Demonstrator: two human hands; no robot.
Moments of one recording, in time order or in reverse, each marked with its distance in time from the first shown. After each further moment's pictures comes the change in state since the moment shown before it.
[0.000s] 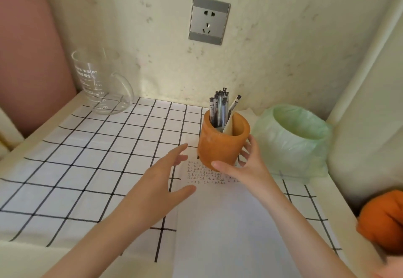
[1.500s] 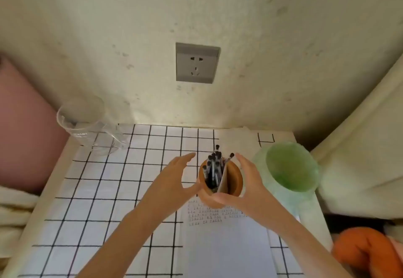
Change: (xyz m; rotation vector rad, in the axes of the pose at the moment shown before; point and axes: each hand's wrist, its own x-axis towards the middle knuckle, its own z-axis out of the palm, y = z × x) left_hand 0.122 0.074 -0.069 0.054 -0.236 -0.217; right_hand 0.031 -0.103 -0.042 -0.113 -0.209 0.256
